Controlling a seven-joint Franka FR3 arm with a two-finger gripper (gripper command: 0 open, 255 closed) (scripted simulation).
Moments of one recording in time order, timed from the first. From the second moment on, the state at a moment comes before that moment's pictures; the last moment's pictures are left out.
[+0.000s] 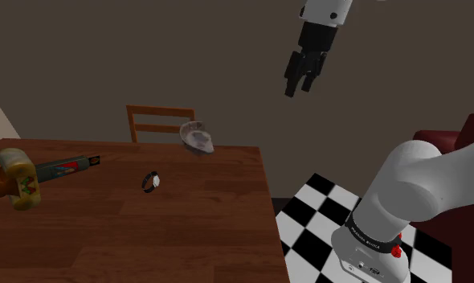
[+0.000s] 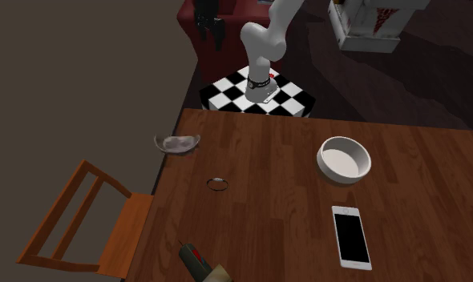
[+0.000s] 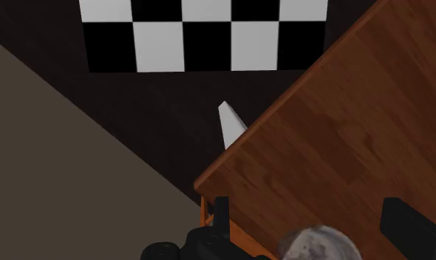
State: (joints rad) arm 0.00 -0.82 0.05 -2.35 0.11 1.59 0.04
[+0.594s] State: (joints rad) arm 0.01 -0.67 0.18 -2.35 0.18 1.75 0.20
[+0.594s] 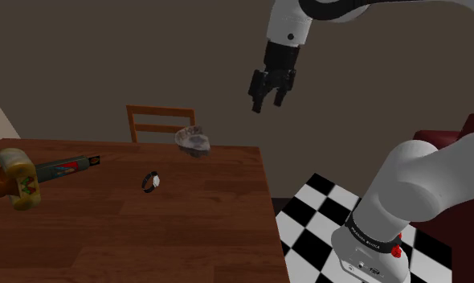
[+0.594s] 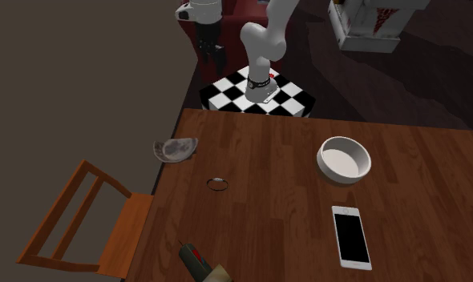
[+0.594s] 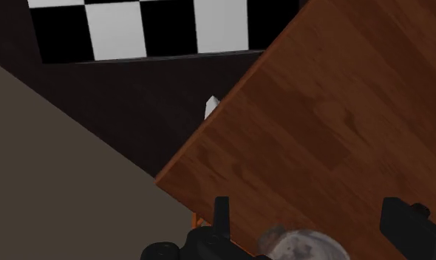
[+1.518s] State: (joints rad) arm 0.00 -0.20 0.44 -2.18 0.14 2.05 0.56
